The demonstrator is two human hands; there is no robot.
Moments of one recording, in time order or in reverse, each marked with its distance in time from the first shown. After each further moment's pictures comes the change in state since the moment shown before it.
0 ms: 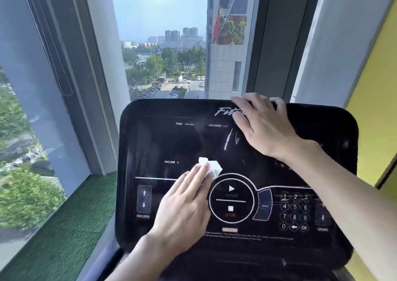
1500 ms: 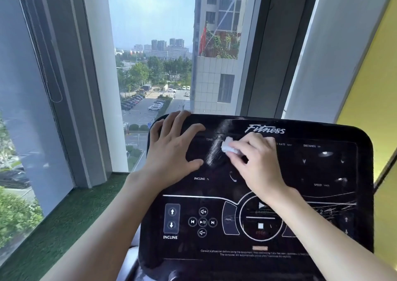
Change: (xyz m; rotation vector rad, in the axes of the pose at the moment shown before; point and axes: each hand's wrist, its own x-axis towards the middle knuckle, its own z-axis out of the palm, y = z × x) left_hand 0.076 -0.130 -0.069 -0.081 0.054 -0.138; right_hand -0.012 -0.083 0.056 0.207 0.509 -0.053
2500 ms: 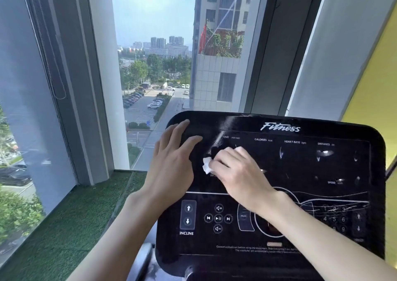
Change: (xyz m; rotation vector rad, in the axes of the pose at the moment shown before) left_hand -0.044 -0.016 -0.003 -0.217 0.088 -0.074; right_hand -0.006 -0.063 0.019 -0.015 -0.225 -0.370
